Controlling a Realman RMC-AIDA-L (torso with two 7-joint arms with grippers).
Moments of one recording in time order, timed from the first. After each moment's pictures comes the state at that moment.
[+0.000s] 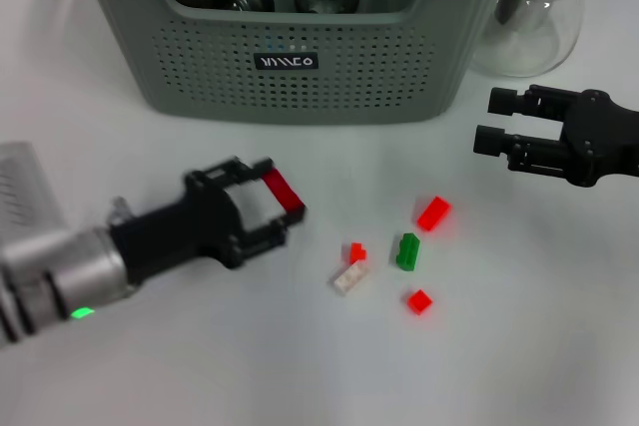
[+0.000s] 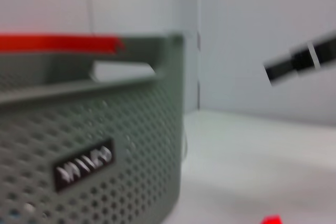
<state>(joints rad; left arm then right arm) -0.39 -2.17 0.58 0.28 1.87 1.41 -0.64 0.48 2.06 -0.61 -0.63 -1.94 -1.72 1.43</state>
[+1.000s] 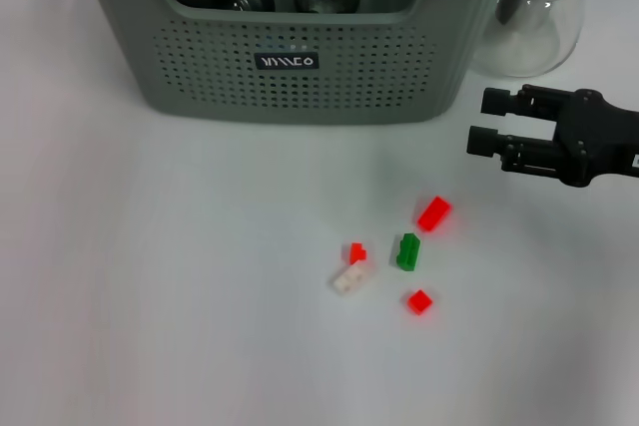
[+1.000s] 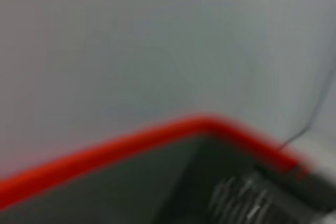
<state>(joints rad) -0.88 -1.98 0.91 0.97 2.23 1.21 -2.28 0.49 2.06 -0.62 -0.63 -1.94 -1.72 1.43</state>
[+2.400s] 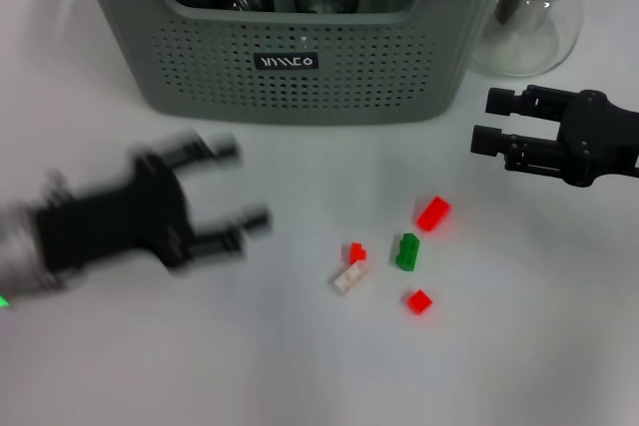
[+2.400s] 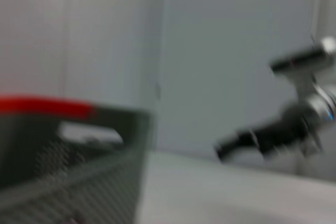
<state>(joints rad) -0.34 -2.18 0.49 0.69 2.01 1.78 -1.00 0.48 2.06 -0.61 -0.63 -1.94 -1.72 1.43</state>
